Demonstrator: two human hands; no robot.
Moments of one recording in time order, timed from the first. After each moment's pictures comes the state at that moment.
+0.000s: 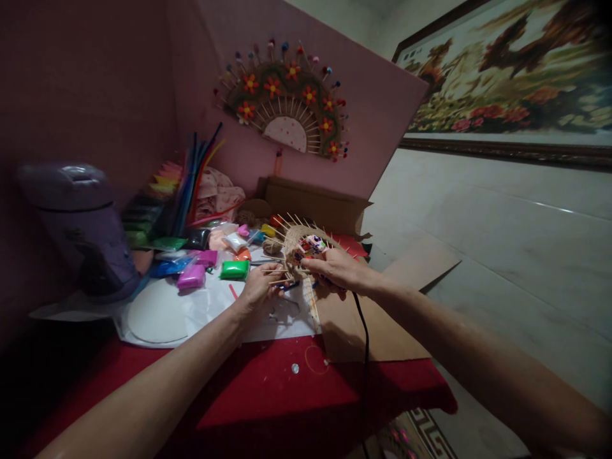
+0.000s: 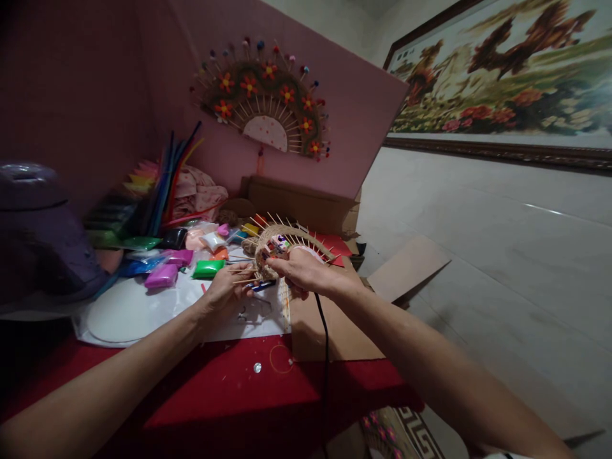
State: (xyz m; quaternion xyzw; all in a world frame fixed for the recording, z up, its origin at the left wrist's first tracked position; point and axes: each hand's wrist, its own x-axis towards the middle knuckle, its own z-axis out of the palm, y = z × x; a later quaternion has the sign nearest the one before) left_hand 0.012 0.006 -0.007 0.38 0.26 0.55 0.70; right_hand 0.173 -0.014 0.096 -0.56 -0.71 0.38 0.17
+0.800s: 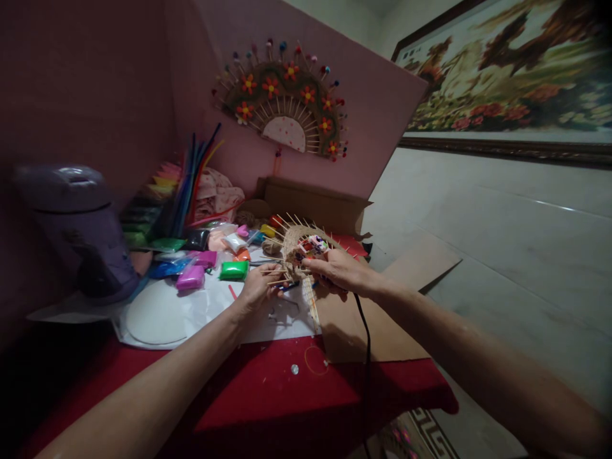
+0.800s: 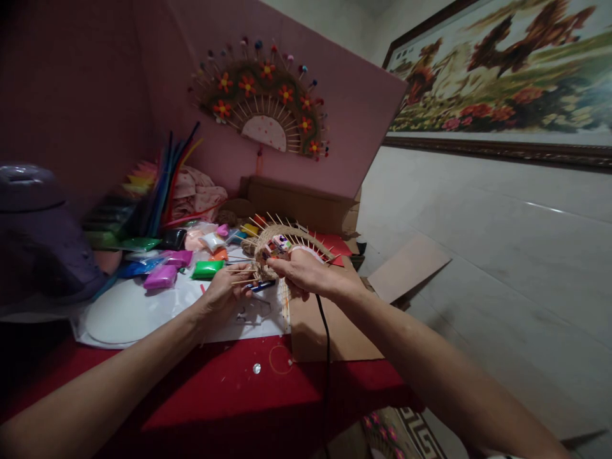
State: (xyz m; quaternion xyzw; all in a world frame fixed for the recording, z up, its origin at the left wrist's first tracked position) left_hand 0.011 0.007 -0.009 0.38 0.26 0.54 0.70; right_hand 0.173 -0.018 0.097 -0.56 -0.71 0.39 0.17
